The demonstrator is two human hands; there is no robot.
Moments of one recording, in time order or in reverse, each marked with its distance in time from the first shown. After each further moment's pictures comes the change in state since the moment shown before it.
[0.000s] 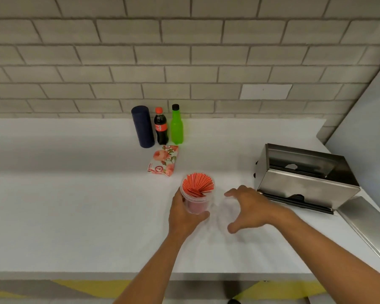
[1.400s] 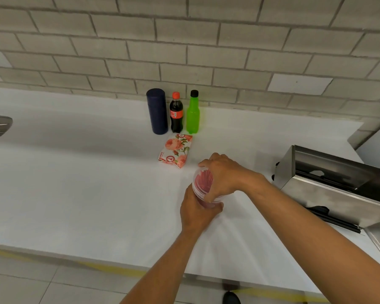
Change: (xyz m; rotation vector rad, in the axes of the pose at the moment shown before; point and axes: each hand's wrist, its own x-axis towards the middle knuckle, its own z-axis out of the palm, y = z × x) left_hand 0.021 -0.015 0.031 0.045 0.192 -0.082; right_hand 0.085 -0.098 -0.051 -0.205 -0.014 -0.208
